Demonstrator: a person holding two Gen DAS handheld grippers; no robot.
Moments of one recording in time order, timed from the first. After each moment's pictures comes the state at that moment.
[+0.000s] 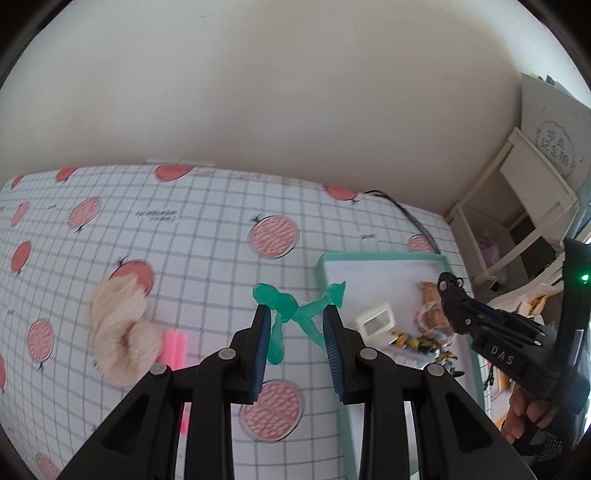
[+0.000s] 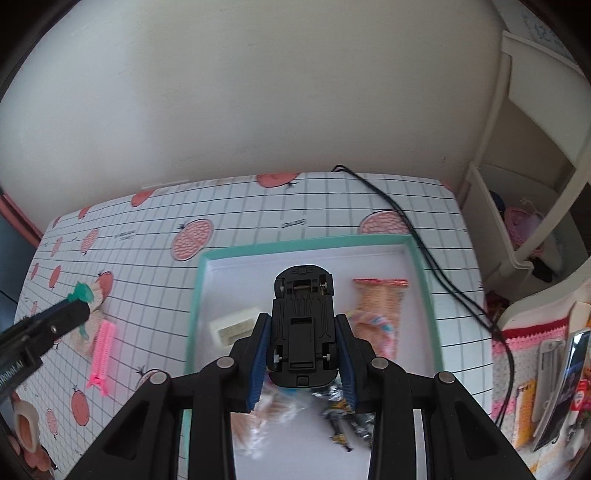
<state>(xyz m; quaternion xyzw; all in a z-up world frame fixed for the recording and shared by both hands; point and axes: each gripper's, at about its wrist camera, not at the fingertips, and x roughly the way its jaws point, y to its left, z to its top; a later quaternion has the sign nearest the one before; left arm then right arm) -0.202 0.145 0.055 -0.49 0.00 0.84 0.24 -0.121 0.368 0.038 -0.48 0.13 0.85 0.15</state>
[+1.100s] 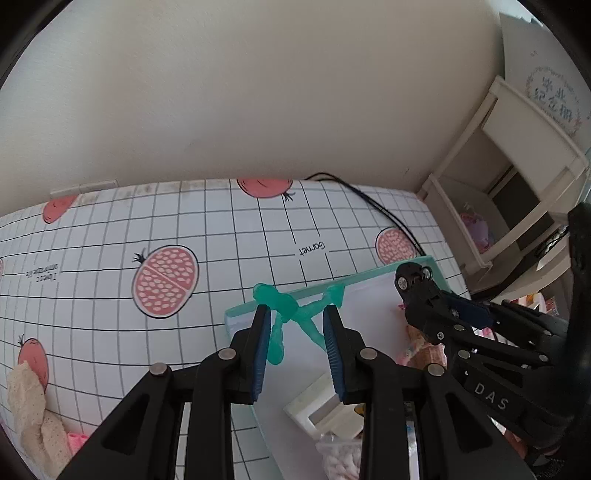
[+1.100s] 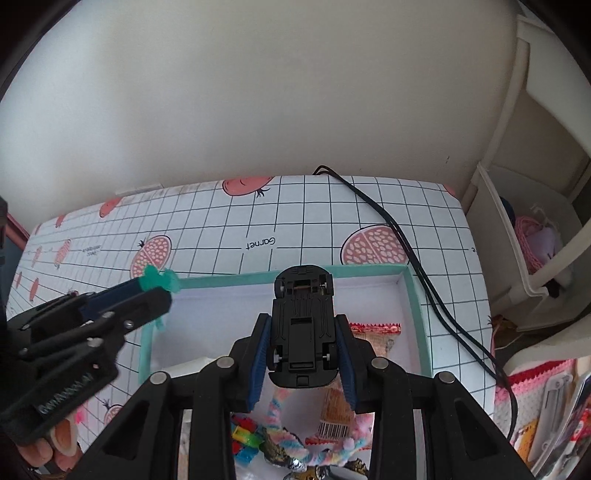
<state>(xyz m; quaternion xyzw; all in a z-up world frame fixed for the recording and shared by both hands) -0.252 0.258 -0.005 -0.50 0.05 0.80 0.33 -0.165 0.406 0.006 -0.50 0.12 0.84 0.16</state>
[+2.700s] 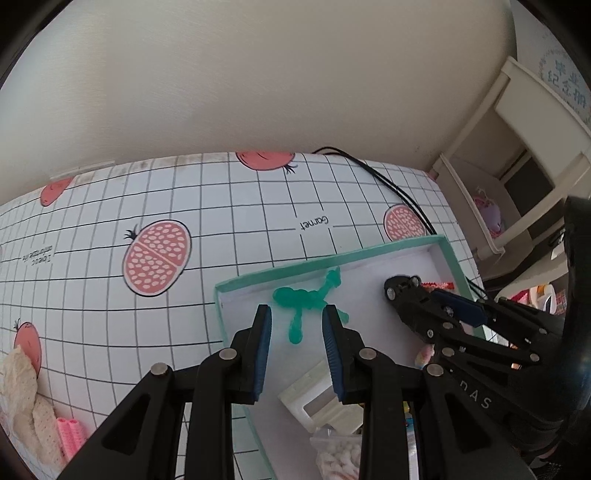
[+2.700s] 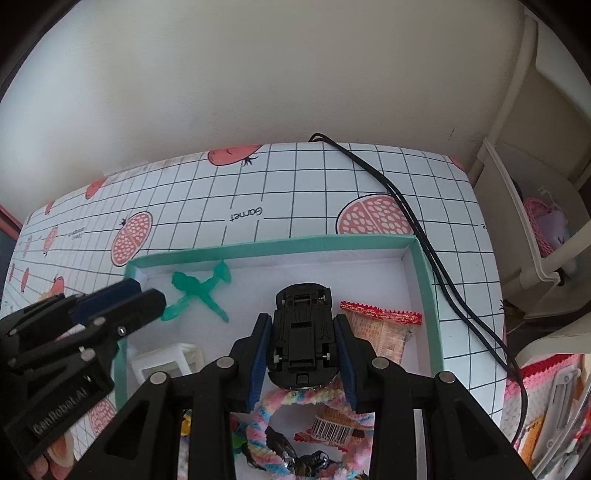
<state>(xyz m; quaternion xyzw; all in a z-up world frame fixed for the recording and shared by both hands) -0.252 0.267 -0.019 -0.53 0.06 0.79 0.31 -0.165 0.414 -0.019 -0.53 0.13 0.82 0.15</state>
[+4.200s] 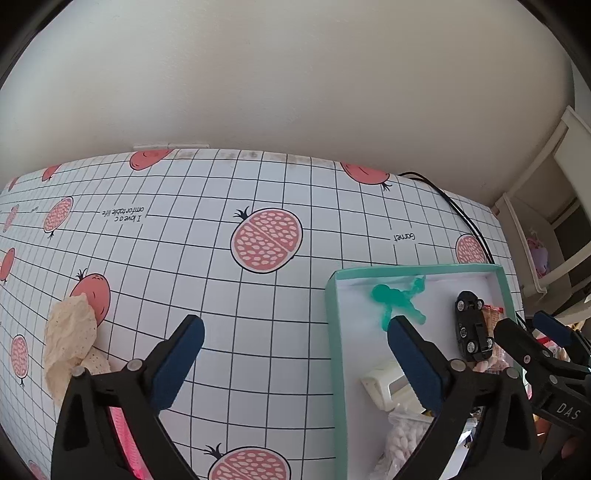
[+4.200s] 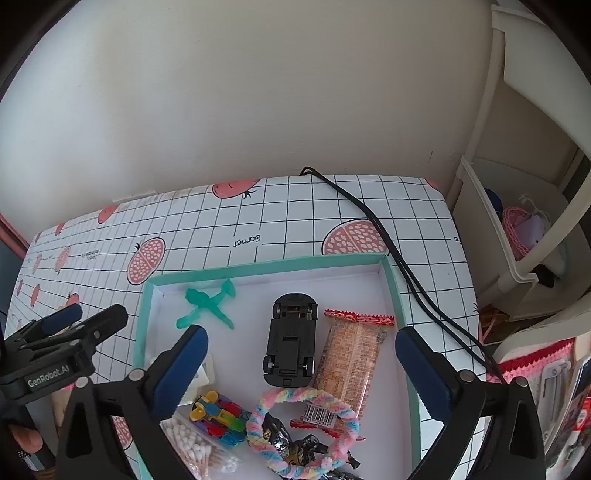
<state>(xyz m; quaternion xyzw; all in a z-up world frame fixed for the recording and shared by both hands) -0.251 0.210 -0.013 -0.52 0.04 0.83 0.18 -0.141 0.416 0.011 -0.48 0.13 0.85 0.17</state>
